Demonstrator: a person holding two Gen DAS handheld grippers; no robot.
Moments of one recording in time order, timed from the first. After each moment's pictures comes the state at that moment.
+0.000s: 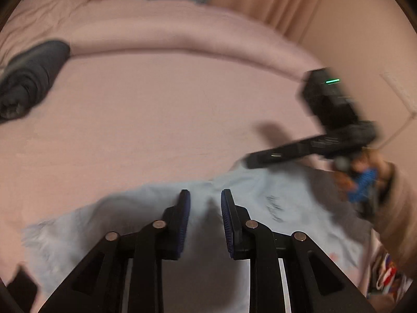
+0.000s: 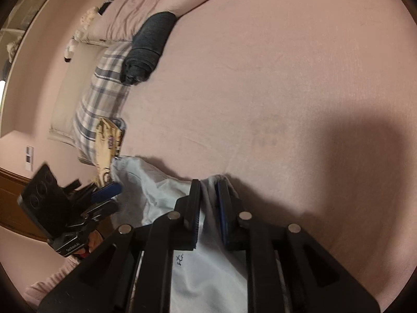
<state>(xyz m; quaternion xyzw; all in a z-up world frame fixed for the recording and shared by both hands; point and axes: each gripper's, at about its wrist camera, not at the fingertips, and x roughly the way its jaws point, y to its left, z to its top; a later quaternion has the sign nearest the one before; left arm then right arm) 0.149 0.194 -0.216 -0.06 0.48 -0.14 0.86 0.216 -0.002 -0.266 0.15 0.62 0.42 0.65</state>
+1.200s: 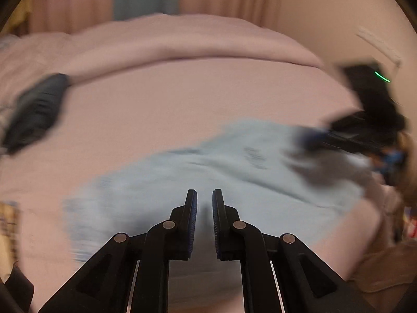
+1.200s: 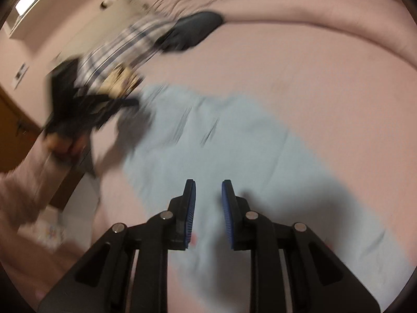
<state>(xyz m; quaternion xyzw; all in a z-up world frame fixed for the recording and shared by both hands) 0.057 0.181 -0.189 0.04 0.44 -0.21 0.87 0.113 -0.061 -0.210 -0.01 0.50 0.44 0.74</state>
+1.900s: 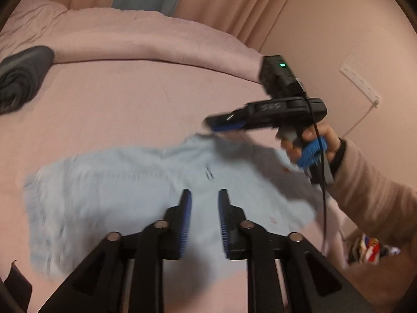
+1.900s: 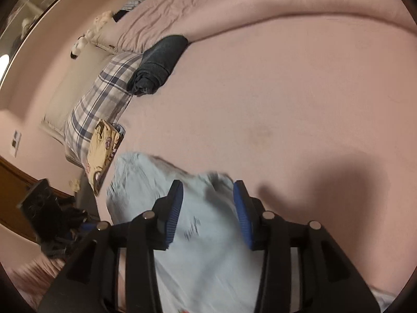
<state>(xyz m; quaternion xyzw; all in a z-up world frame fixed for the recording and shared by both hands) 0.065 0.182 -0.193 -0.09 0.43 -0.26 0.86 0.200 -0.029 -0.237 0.13 0.55 0.40 0.72</state>
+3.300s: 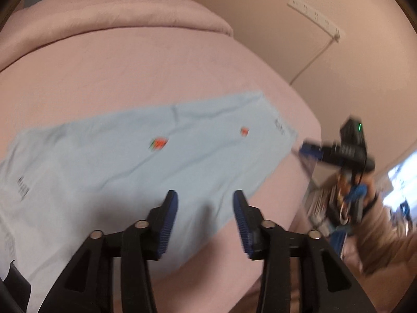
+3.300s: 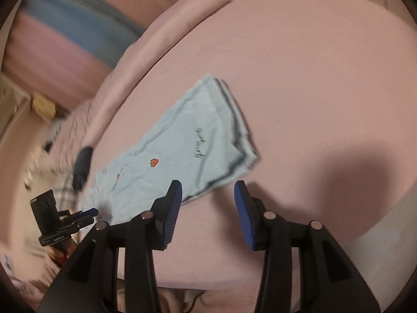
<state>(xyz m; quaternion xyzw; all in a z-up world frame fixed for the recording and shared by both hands) 0.050 -0.054 -0.217 -0.01 0.49 -0.41 0.77 -0.120 -0.395 -0.223 0.34 0.44 0.04 0.83</state>
